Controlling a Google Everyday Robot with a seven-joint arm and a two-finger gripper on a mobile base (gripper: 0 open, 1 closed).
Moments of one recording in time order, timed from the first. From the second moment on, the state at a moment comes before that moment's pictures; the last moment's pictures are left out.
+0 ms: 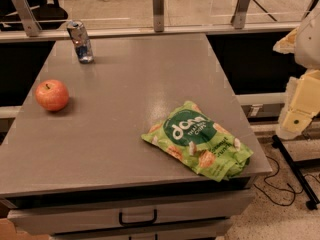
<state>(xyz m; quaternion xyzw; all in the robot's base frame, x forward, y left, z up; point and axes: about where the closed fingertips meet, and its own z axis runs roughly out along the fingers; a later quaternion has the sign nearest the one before) 0.438 -0.216 0.977 -0.60 0.78 -0.04 0.16</state>
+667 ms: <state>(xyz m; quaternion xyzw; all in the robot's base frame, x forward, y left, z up) 0.462 -0.208 0.957 -0.60 0.78 -0.01 0.16</state>
